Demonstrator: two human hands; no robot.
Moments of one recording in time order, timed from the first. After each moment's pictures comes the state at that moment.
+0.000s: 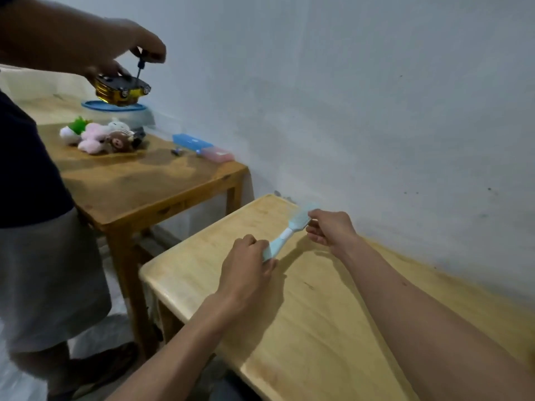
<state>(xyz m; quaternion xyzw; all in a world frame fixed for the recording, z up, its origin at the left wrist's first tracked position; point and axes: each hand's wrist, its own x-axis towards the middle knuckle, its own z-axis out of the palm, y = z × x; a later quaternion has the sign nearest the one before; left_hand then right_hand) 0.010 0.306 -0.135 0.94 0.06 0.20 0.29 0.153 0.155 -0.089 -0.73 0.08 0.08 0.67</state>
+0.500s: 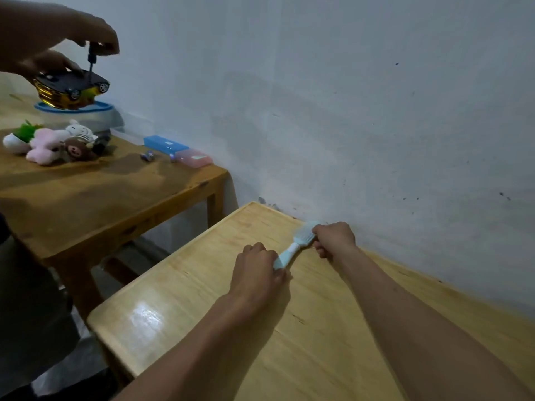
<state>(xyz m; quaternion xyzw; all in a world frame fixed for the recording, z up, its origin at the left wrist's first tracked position) 0.098 0.281 -0.138 0.96 0.03 0.10 0.27 0.236 0.128 -0.128 -0.83 0.14 0.04 0.54</state>
